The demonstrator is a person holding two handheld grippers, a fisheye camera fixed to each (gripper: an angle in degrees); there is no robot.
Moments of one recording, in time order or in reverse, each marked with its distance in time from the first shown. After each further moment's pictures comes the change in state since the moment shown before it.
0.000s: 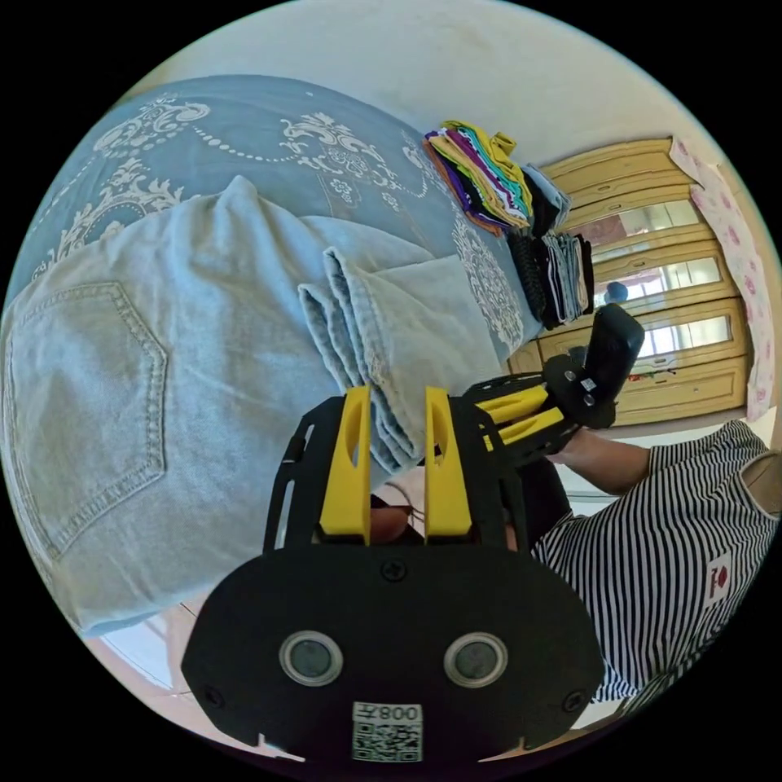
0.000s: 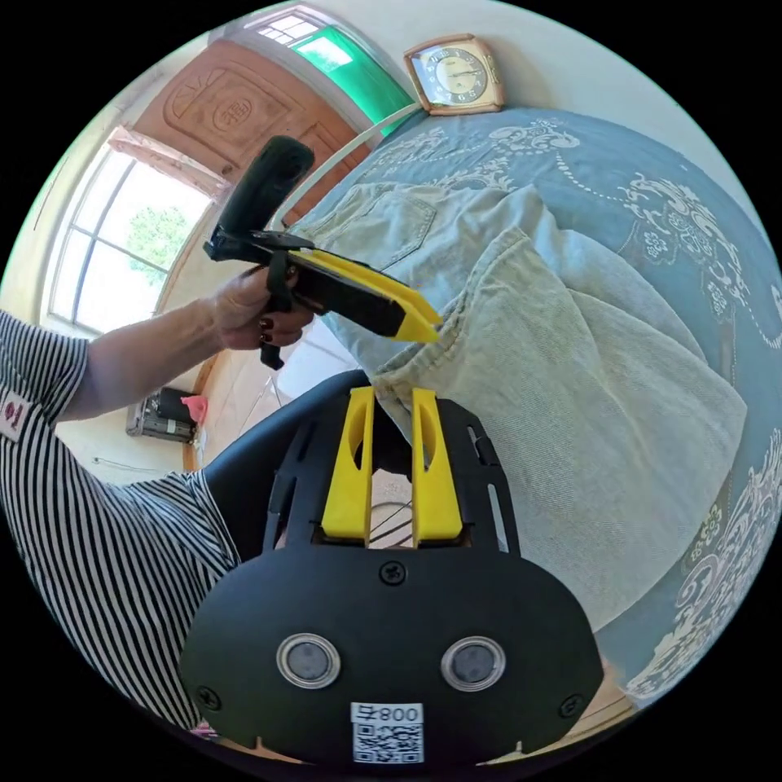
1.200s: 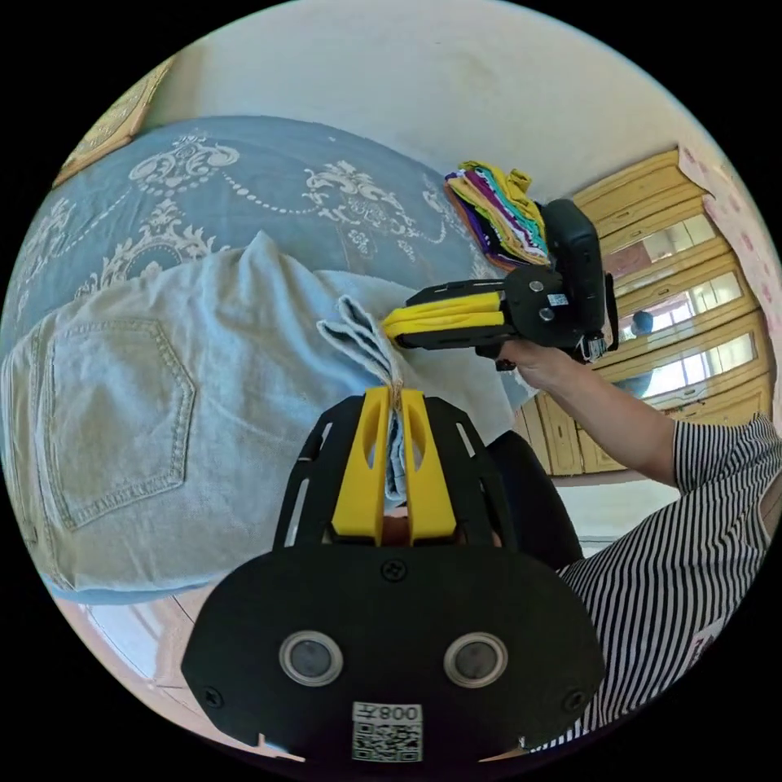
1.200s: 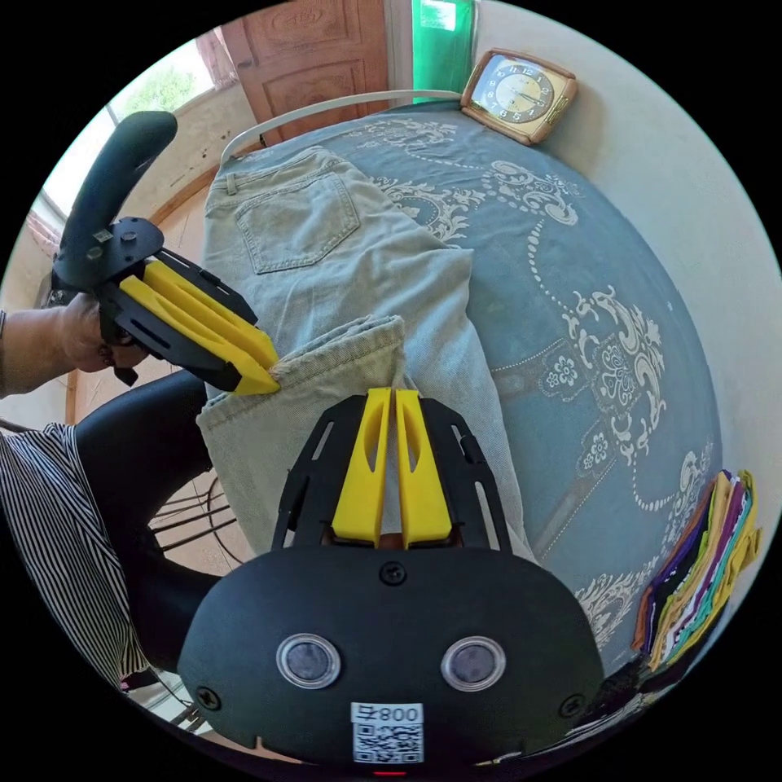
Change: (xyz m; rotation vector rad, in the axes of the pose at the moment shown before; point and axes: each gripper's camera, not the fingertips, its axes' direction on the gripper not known) left arm 0.011 0.085 -0.081 0.237 -0.130 0.017; right arm 0.007 -0.182 0.025 -0.132 0.469 -0.246
